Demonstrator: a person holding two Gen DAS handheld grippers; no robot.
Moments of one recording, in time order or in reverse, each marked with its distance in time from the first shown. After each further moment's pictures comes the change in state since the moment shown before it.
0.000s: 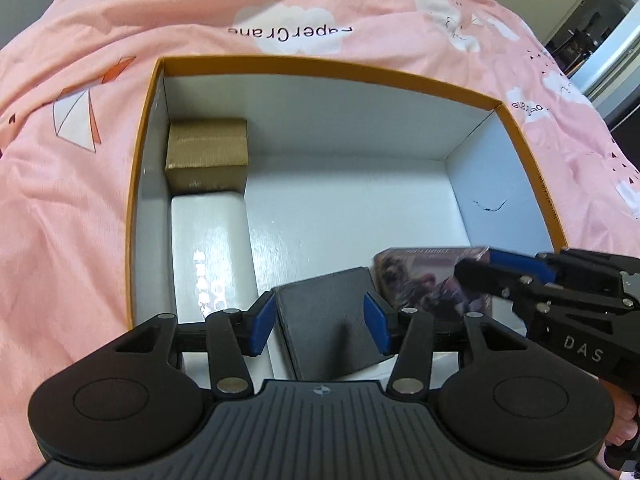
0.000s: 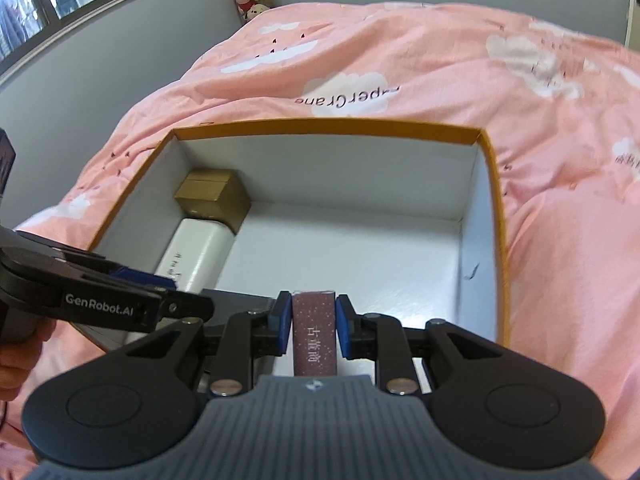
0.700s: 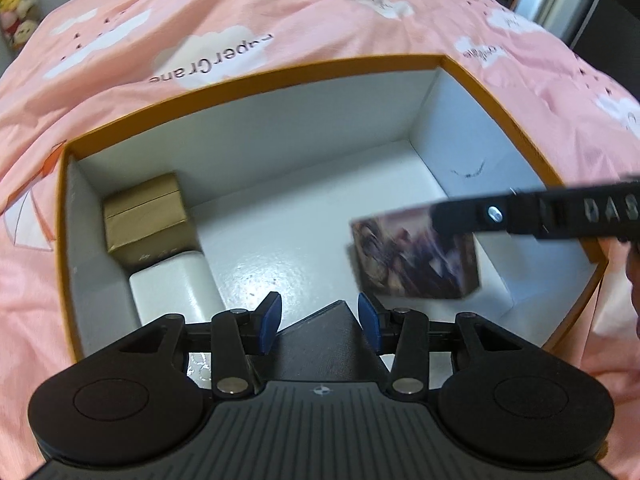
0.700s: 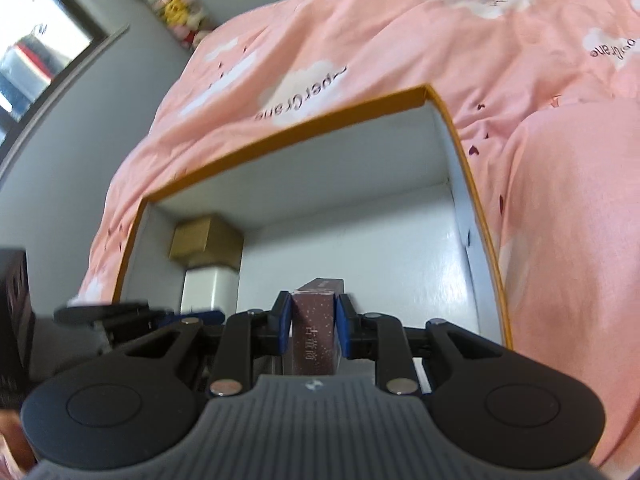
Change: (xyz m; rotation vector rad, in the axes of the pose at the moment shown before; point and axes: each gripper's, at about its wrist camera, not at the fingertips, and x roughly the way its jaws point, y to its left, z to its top) left arm 0.029 -0.042 0.013 0.321 -0.012 0.024; right arm 0.007 -0.034 0.009 0.345 -0.002 0.071
